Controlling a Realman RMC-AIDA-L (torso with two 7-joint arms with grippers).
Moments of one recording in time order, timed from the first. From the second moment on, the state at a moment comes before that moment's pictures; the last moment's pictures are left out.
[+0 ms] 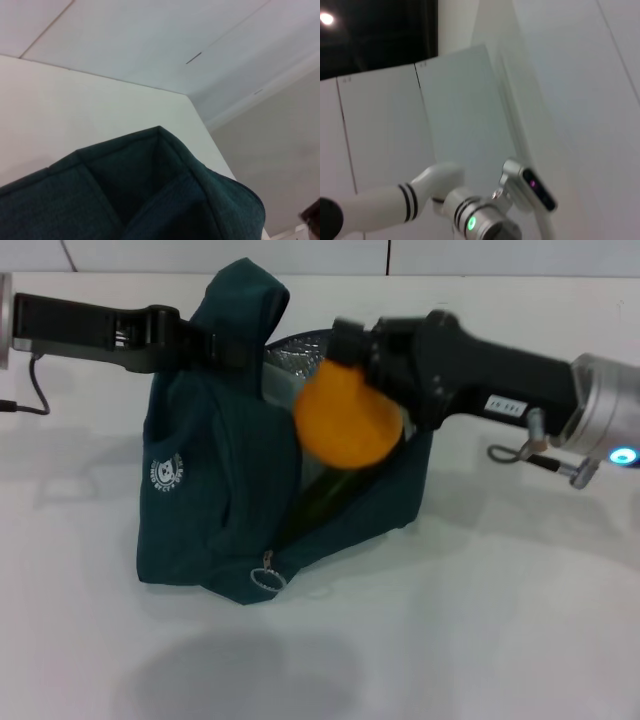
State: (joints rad) left arm -0.66 -1.96 0.65 0.92 2.08 1.81 -2.45; right arm 0.66 2.03 -1.64 -0.49 -0.79 -1.47 1.18
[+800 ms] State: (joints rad) left arm -0.67 -1.96 0.66 0.91 2.08 1.82 -2.45; right arm 0.68 2.03 -1.75 -0.49 -0.77 -1.33 1.20
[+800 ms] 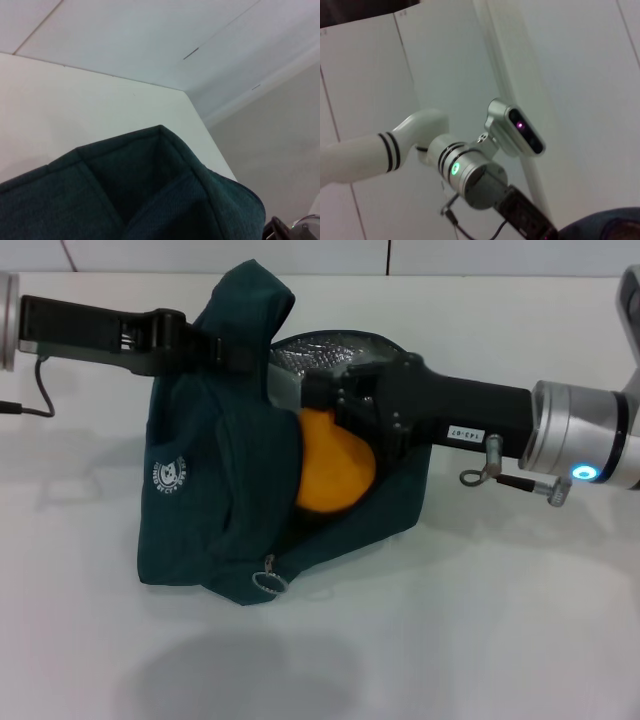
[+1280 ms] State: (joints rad) left arm -0.66 -1.96 0.66 0.91 2.08 1.81 -2.45; right arm 0.54 2.02 -1.74 -0.48 -0.57 -1.35 1.37
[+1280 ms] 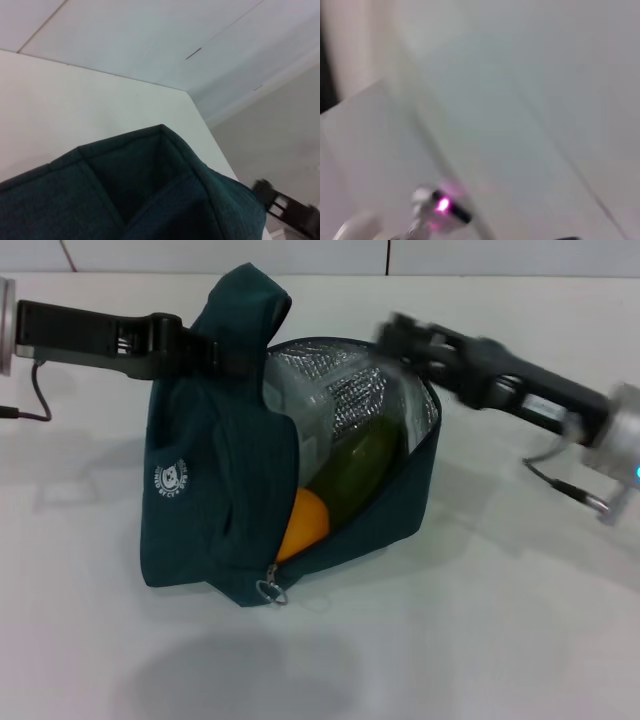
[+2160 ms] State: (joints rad) left arm -0.67 -1.97 0.66 0.91 2.08 1.81 -2.45; right arm 0.59 2.02 -1.81 -0.29 -0.61 -1.22 1.84
